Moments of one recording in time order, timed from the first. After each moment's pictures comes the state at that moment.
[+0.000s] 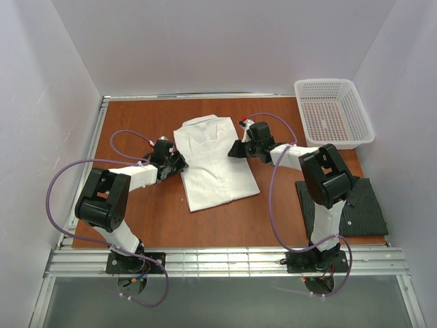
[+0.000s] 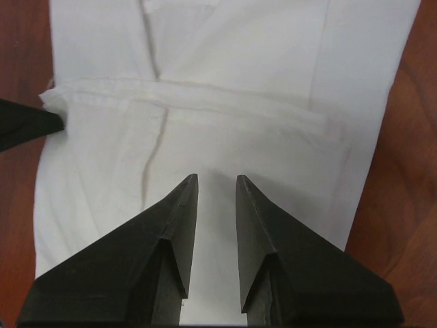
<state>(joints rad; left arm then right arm) -0.31 1.65 0.78 0.03 0.05 -0.79 0.50 1.91 1.13 0.12 -0.37 0.36</state>
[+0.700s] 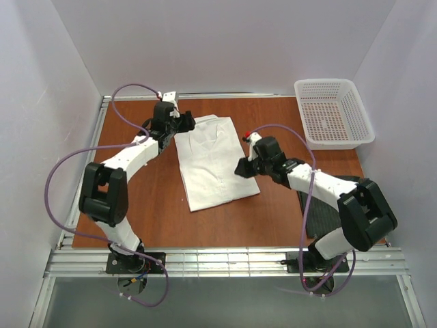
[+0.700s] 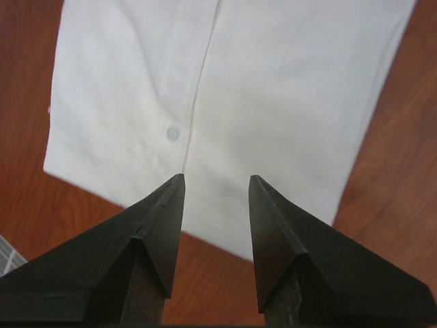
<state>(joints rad) -0.31 1.65 1.20 -0.05 -0.02 -0.36 0.57 1.50 0.90 -0.09 -0.25 0.25</state>
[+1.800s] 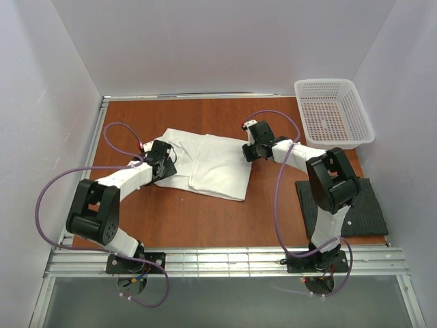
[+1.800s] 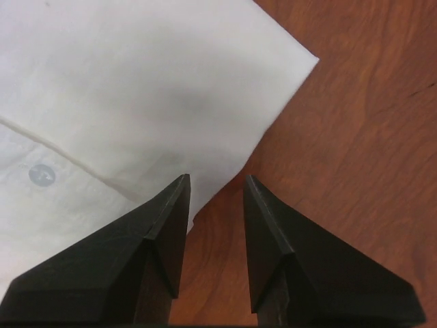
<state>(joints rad) -0.31 1.56 0.85 -0.41 -0.32 -0.67 0.52 1.88 1.18 -0.24 0.04 0.03</state>
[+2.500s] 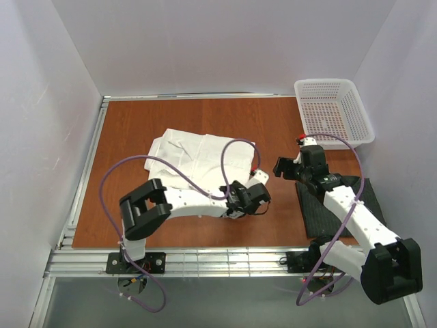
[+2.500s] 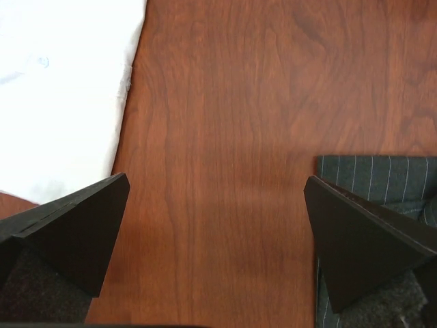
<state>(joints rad) -1.20 1.83 1.21 -0.39 -0.53 -0.45 0.32 1.07 0.69 -0.38 0.00 0.32</state>
